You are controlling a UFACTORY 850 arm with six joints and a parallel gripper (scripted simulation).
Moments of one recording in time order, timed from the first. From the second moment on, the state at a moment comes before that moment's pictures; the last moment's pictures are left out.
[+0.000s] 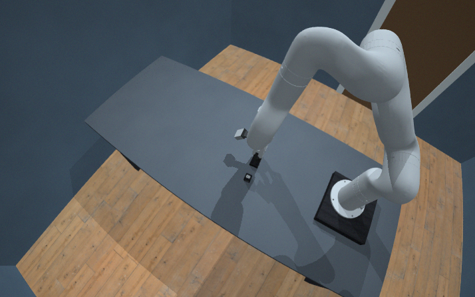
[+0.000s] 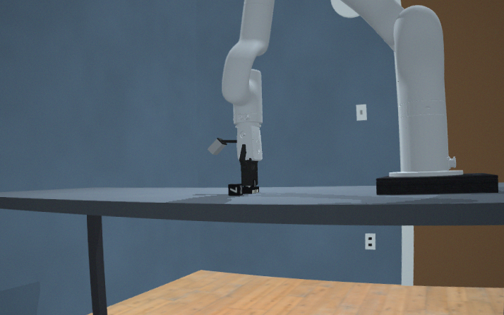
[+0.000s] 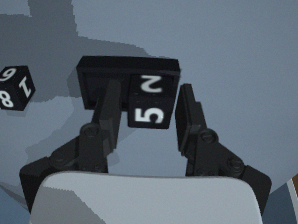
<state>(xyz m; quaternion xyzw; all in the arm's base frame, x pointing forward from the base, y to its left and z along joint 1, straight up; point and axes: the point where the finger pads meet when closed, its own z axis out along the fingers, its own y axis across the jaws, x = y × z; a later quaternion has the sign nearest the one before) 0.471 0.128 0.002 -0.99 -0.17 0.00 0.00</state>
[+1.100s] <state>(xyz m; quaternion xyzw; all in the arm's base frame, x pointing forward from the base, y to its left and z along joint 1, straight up) 0.471 0.128 0.071 -0.99 -0.17 0.00 0.00</state>
